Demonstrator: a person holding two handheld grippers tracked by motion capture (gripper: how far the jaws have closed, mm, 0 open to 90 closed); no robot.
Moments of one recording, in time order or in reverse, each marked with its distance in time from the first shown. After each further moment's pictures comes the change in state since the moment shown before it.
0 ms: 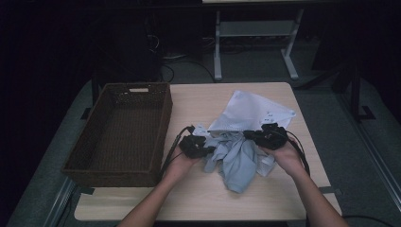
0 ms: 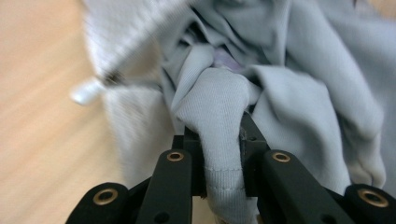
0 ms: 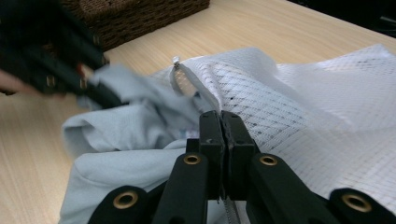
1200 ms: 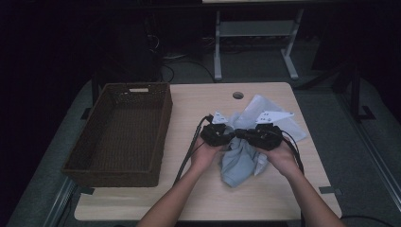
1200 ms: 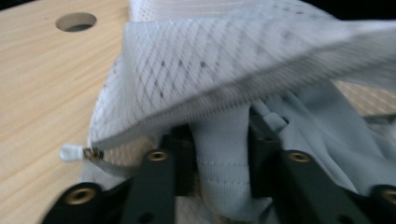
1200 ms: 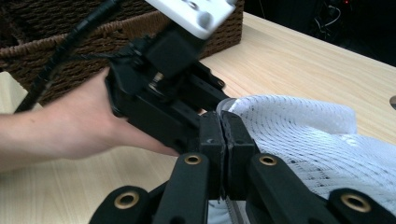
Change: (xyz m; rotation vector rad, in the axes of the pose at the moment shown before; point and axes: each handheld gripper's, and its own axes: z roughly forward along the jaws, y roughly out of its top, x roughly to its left) left arm -0.012 0.046 0.054 -0.139 0.001 -0.068; right arm 0.023 0.018 -0.006 -0.093 0.081 -0.020
